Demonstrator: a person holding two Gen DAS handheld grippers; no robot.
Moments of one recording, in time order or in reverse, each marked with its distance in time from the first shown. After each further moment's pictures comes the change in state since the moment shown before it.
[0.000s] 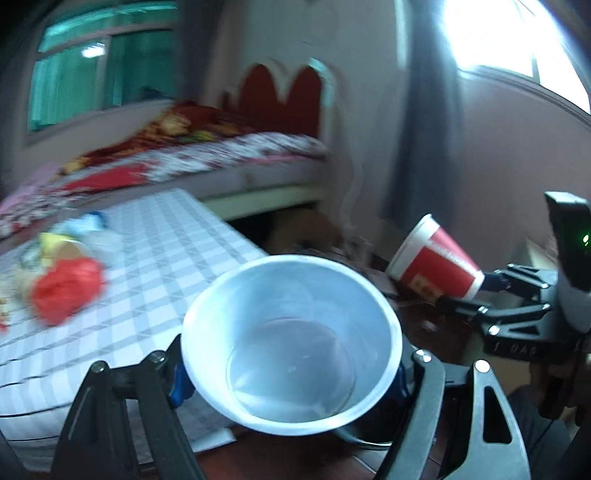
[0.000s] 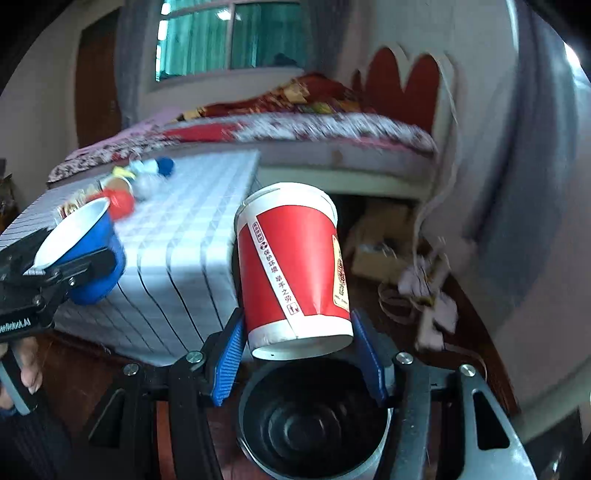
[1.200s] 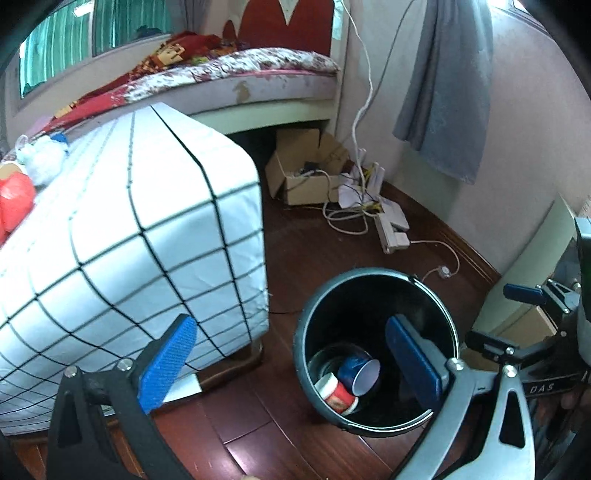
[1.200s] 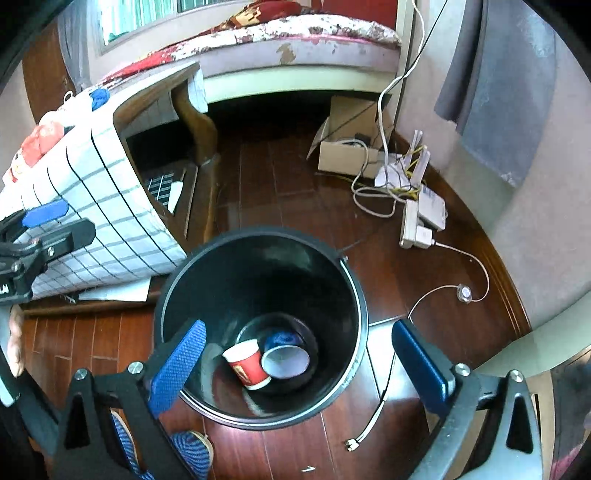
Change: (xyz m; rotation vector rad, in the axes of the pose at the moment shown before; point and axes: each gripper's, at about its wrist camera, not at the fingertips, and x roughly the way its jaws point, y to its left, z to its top) left arm 0.058 -0.042 -0.034 -0.056 0.259 0.110; right arm 0.065 -0.059 -0.078 0.119 0.241 -0.041
